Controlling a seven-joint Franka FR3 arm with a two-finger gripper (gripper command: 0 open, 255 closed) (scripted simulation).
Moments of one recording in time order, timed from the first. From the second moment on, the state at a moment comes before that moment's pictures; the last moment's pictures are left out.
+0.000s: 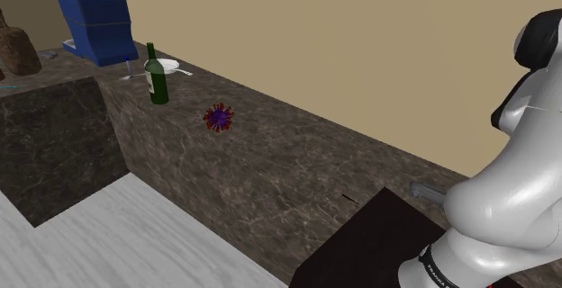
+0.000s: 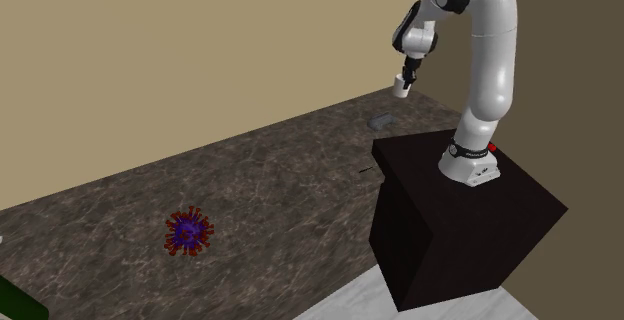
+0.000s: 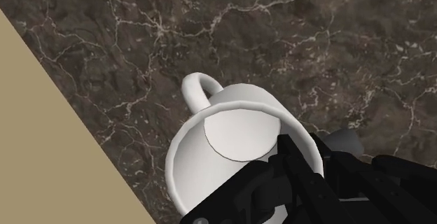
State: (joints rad) arm -0.74 0.32 -0.87 -2.32 0.52 2.54 -1.89
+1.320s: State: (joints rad) arm -0.93 0.54 -0.63 -2.27 0.81 2.66 -2.10
